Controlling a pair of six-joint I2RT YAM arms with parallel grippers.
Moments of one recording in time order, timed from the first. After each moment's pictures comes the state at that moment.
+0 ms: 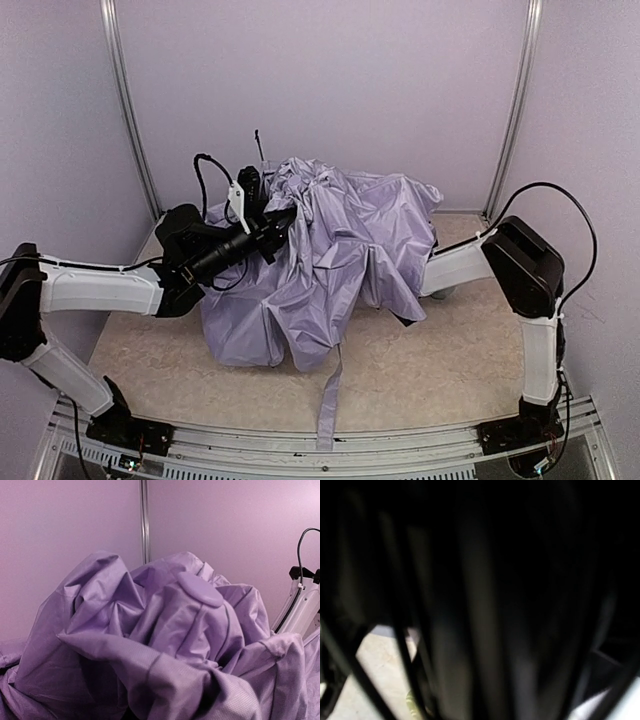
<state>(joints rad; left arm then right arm) -0.80 1.49 0.80 0.94 0.24 -0.01 0.80 2.09 1.24 1.06 -0.57 -0.26</state>
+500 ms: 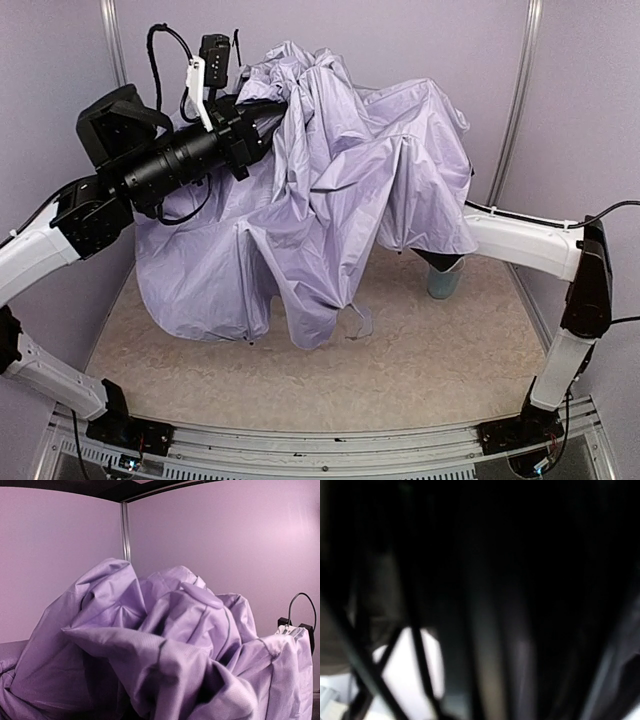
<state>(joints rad) -1.00 1.31 1.47 0.08 0.04 0.05 0.91 1.79 1.56 0.50 -0.60 -0.21</state>
